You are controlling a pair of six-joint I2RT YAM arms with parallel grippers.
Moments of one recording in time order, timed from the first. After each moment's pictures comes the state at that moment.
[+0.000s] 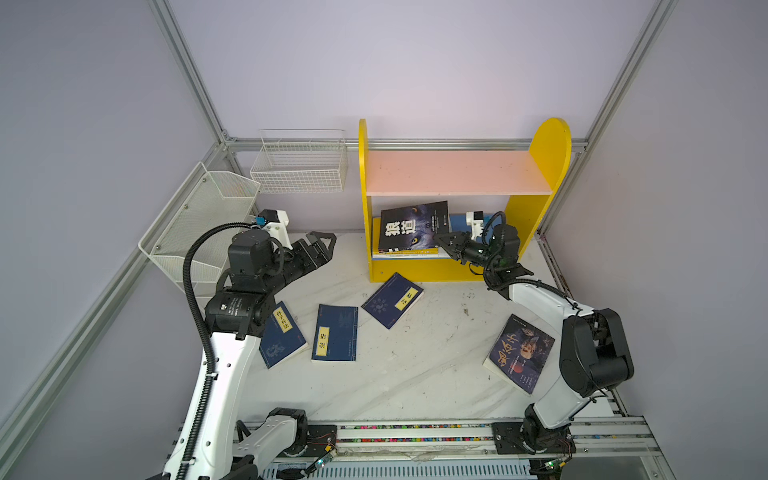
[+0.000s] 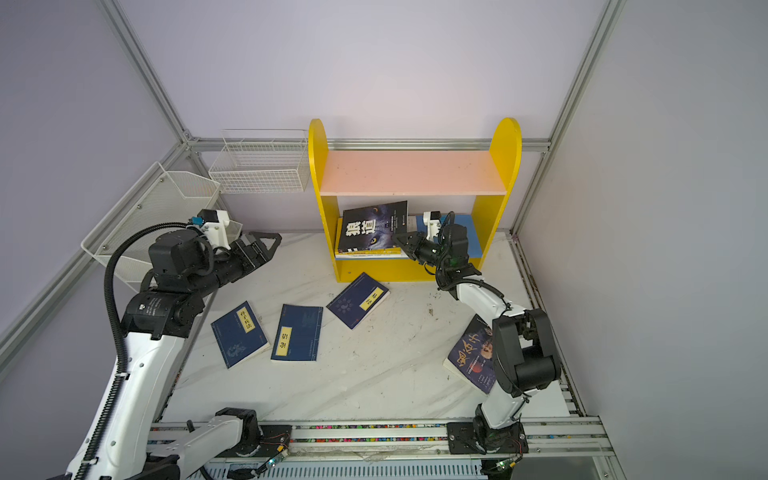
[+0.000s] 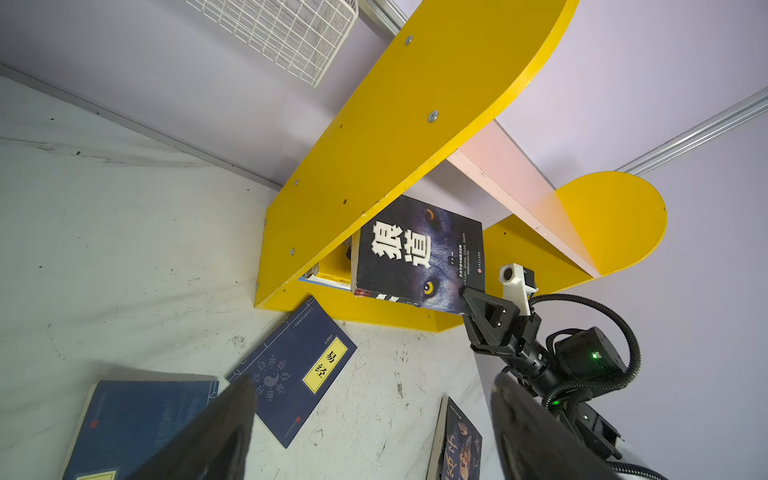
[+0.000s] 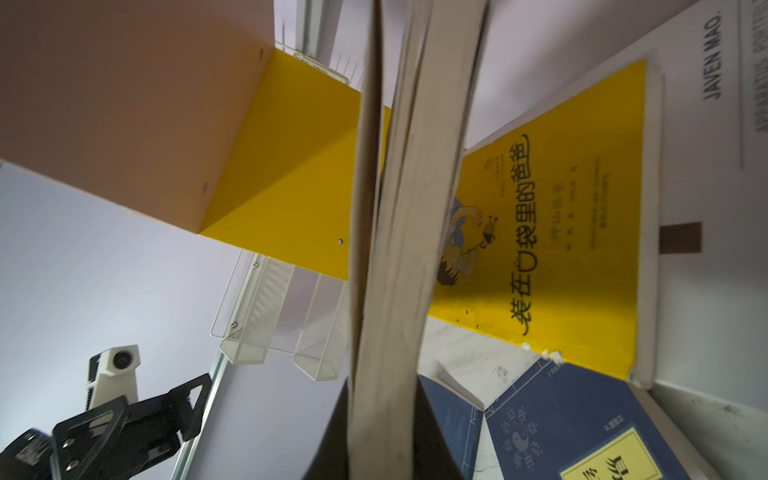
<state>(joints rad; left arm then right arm) -0.08 1.05 1.42 -0.68 0.30 -0.65 0.27 1.70 1.19 0.41 -0.70 1.05</state>
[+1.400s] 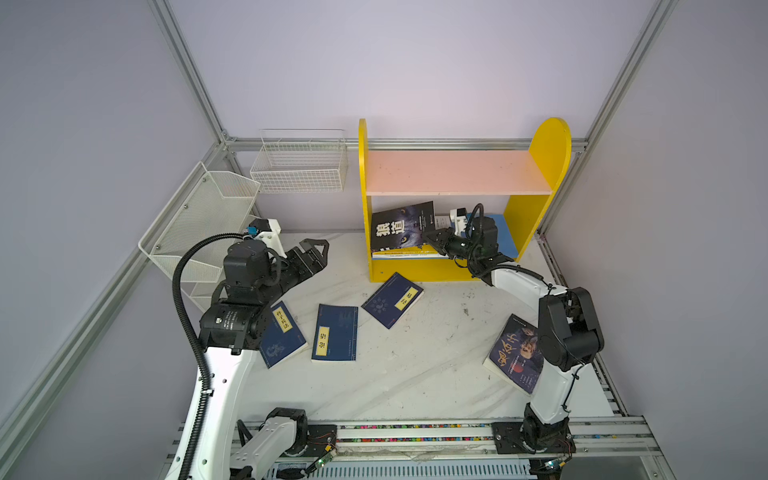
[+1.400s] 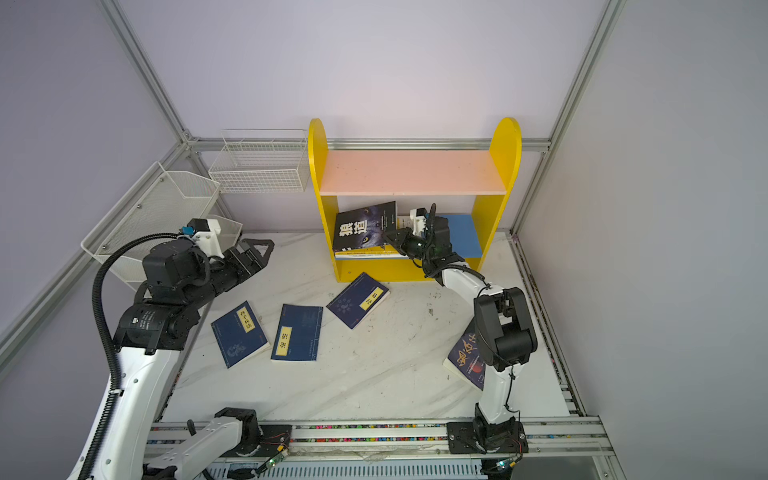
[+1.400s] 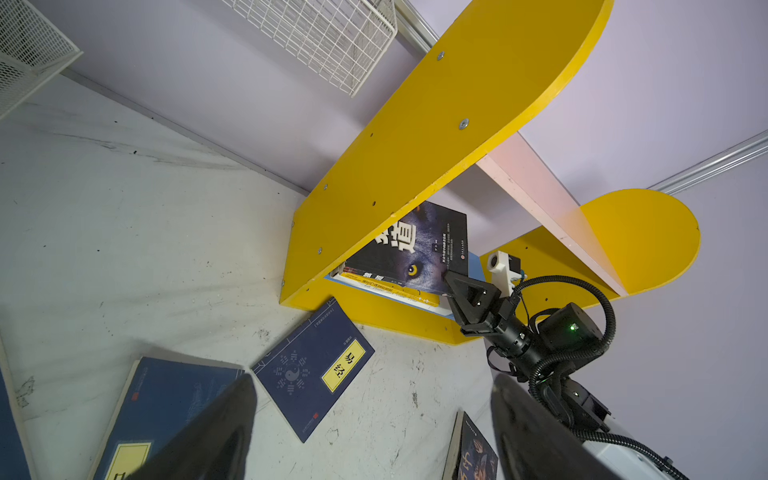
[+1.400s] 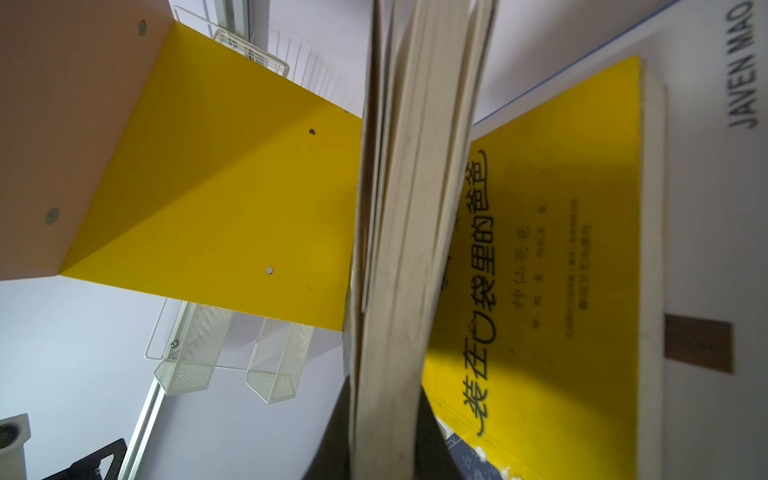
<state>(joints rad) -0.08 0.99 1.36 -0.70 0.23 -0.67 0.32 1.88 1.37 0.28 -0.64 0.95</state>
